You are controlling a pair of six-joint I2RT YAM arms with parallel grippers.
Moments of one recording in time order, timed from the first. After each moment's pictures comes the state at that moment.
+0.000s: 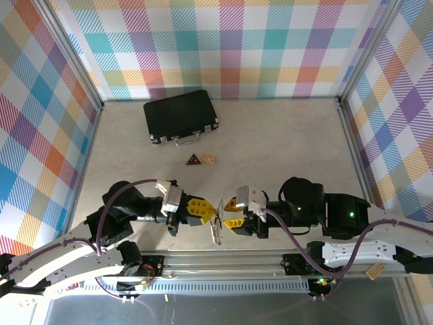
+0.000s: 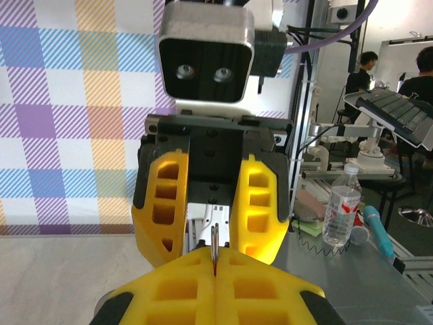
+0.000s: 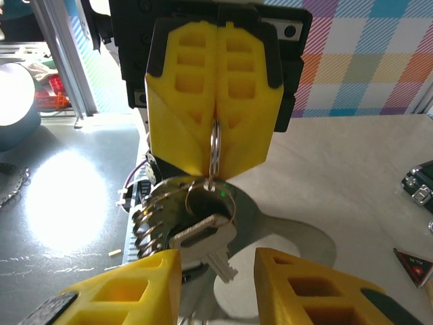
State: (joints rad) left arm -1.06 0.67 0.77 0.05 0.58 -0.11; right arm 1.40 0.86 1.16 -0.62 -0.08 -0.09
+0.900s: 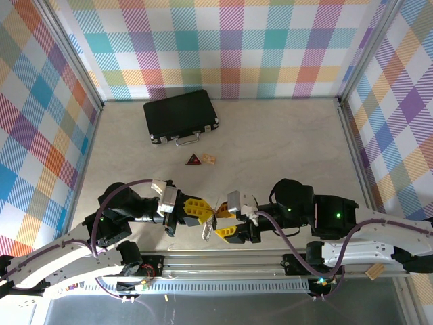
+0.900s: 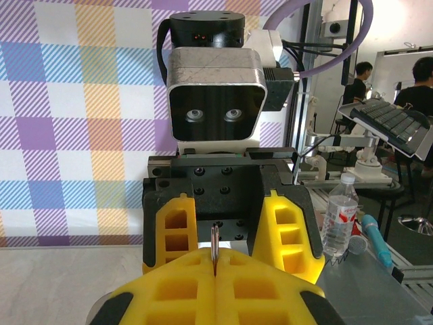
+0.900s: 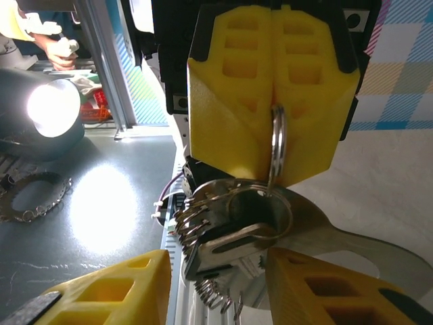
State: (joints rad) left arm -1.06 0.65 0.77 0.08 0.58 -0.13; right arm 1.40 0.89 1.10 -0.49 -0.20 -0.05
